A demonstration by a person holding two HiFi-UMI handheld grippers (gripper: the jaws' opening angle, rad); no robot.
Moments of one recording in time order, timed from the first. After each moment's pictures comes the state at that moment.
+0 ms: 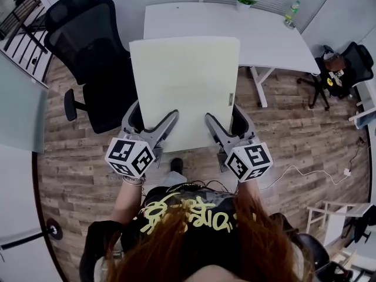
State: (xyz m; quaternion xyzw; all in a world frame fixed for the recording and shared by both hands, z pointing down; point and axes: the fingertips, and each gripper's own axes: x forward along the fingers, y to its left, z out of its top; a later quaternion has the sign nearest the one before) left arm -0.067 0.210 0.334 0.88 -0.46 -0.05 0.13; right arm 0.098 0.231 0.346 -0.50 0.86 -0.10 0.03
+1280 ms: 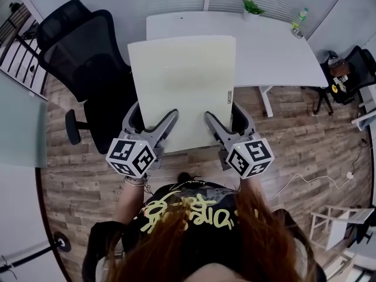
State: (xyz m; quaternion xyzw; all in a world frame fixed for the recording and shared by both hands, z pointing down) left arm -0.106 0.076 0.334 0.88 -0.46 -0.05 0.14; right arm 0.060 0.096 0.345 -0.50 0.86 -0.11 0.02
